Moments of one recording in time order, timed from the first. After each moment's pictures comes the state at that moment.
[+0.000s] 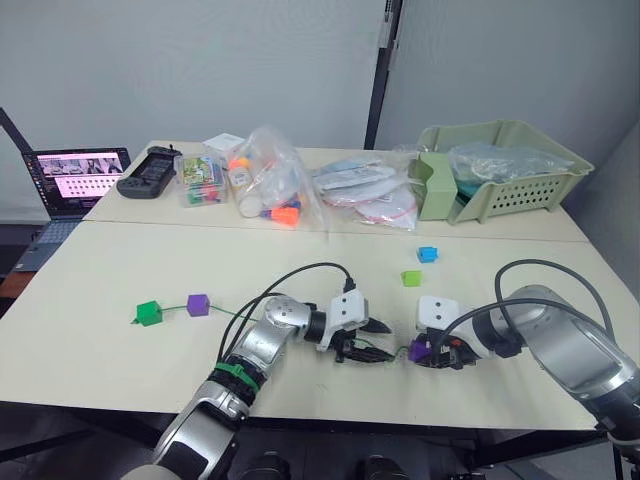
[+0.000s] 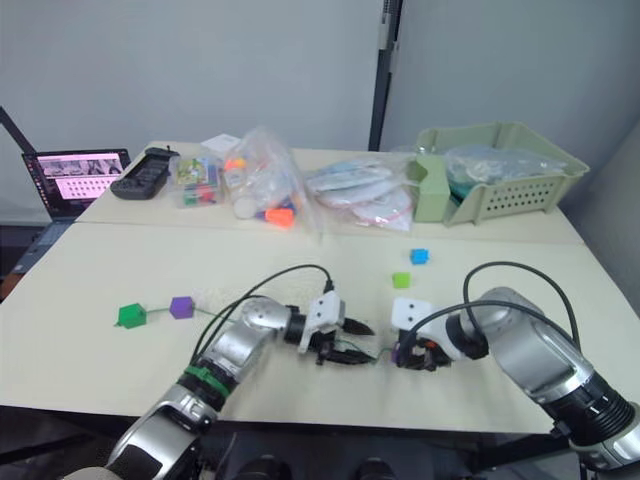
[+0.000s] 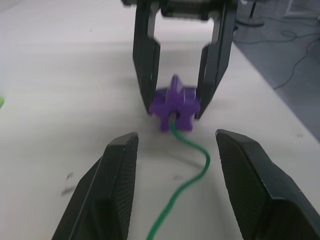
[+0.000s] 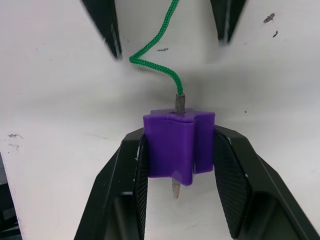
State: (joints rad) left arm -0.65 0.15 -0.38 0.49 -0.09 0.01 -1.21; right arm -0.46 -0.99 0.37 -0.33 0.06 0.77 1.20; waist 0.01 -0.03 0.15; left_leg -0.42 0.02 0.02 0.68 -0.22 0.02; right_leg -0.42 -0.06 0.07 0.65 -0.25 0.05
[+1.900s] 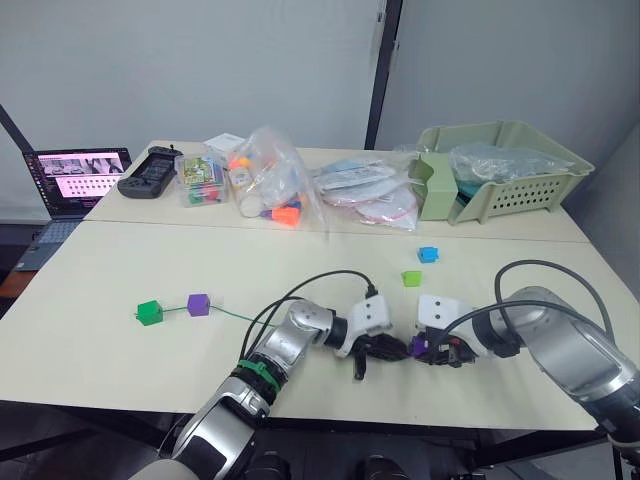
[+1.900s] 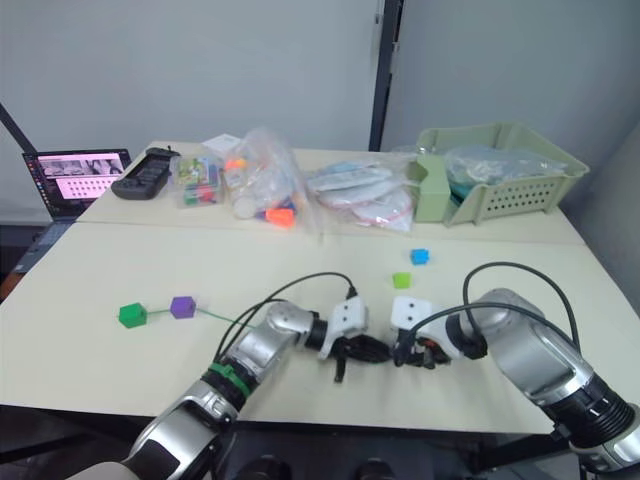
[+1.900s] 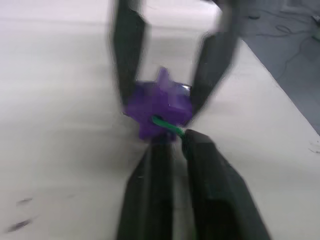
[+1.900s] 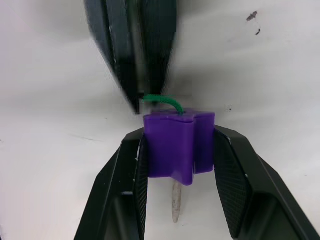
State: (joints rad) left arm -0.70 0.04 -0.39 0.57 -0.06 0.07 -1.14; right arm -0.45 -0.98 0.37 -0.35 0.05 0.77 1.16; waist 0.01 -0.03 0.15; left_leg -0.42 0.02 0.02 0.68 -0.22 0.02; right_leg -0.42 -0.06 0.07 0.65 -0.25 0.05
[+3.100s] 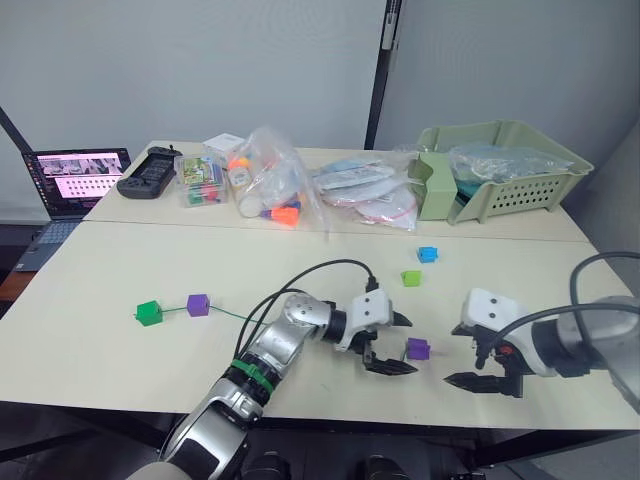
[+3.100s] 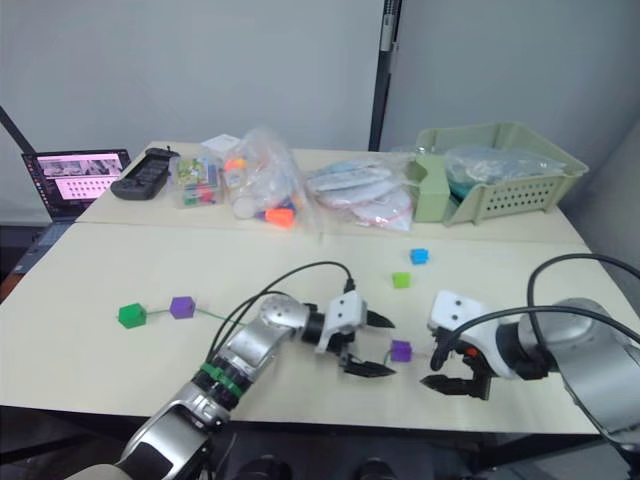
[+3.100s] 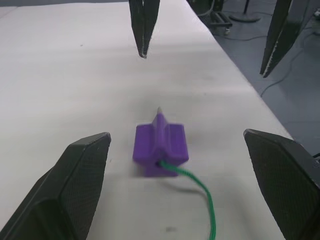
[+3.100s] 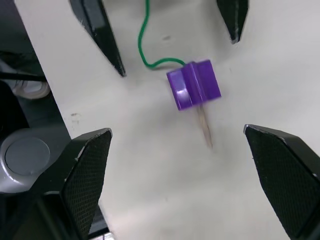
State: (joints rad) left arm -0.70 0.05 -0.44 0.45 -0.07 0.07 -1.16; right arm -0.16 -1.13 -0.08 -0.67 0.30 1.05 1.13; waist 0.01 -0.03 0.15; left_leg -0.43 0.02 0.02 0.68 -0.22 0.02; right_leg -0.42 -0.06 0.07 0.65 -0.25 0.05
